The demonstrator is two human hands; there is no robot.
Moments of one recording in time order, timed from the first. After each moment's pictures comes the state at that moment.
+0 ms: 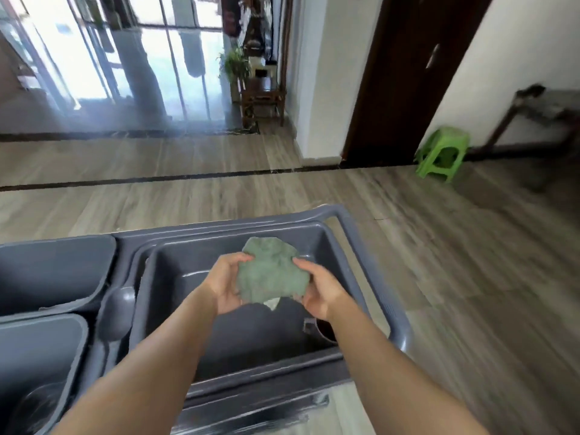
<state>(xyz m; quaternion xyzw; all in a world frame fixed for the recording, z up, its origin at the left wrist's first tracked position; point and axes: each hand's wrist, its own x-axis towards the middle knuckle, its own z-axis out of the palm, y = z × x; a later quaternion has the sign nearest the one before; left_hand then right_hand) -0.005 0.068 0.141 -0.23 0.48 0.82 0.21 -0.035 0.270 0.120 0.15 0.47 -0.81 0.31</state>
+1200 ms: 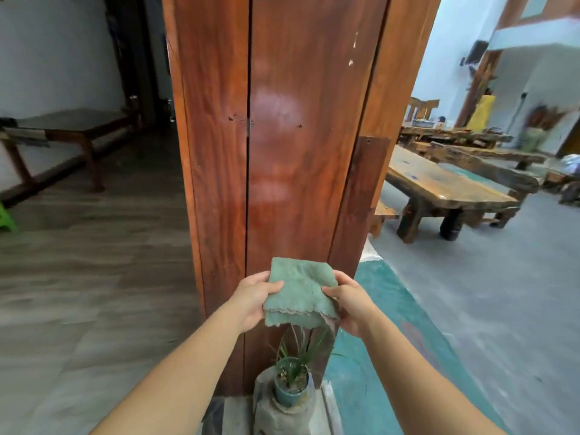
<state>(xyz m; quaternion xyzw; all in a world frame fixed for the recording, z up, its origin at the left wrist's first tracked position) 0.586 0.593 0.242 0.29 0.53 0.51 0.61 0.789 0.645 0.231 0.49 0.40 -0.67 -0.39</state>
